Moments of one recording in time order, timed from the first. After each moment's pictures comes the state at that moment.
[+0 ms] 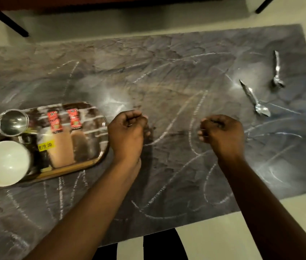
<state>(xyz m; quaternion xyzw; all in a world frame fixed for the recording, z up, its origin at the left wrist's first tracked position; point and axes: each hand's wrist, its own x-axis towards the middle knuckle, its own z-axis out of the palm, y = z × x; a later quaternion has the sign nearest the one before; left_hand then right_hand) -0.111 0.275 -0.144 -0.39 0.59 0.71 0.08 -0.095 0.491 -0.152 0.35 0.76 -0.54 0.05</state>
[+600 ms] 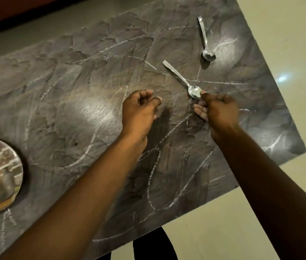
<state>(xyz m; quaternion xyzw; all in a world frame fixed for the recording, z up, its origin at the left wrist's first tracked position) -0.154 0.510 -0.168 -0.24 0.65 0.67 0.25 -0.115 0.706 -0.208 0.50 0.55 -0.67 -0.05</state>
